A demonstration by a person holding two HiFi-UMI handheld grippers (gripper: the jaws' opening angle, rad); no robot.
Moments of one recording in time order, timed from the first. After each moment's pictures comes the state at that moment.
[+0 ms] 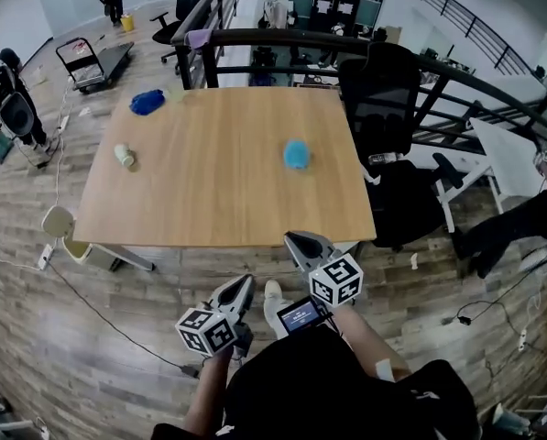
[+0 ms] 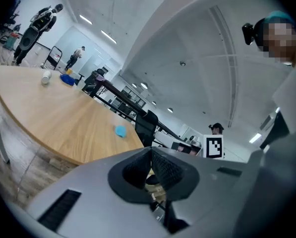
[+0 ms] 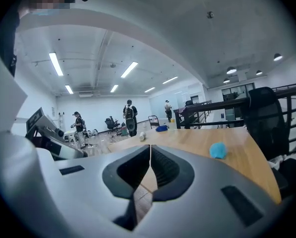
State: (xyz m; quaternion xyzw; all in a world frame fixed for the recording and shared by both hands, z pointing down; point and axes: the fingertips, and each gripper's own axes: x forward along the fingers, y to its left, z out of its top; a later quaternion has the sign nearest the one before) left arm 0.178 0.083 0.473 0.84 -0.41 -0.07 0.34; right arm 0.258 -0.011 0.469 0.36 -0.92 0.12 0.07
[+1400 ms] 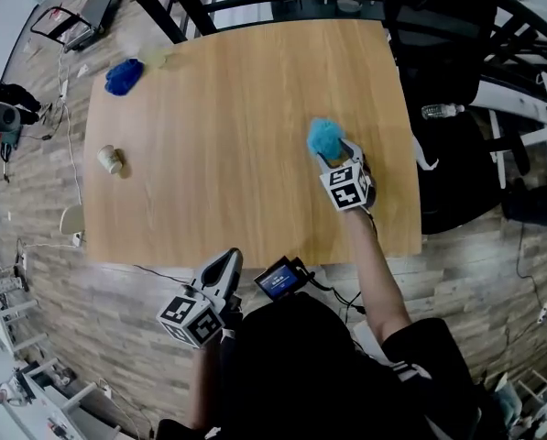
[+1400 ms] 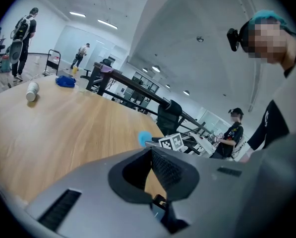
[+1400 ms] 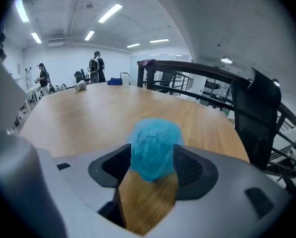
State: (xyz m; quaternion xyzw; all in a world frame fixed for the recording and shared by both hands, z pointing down) left arm 0.139 -0.162 0.503 0.80 -0.46 0.06 0.38; right arm 0.337 -0.388 0.696 0.45 -0.81 0.12 0.35
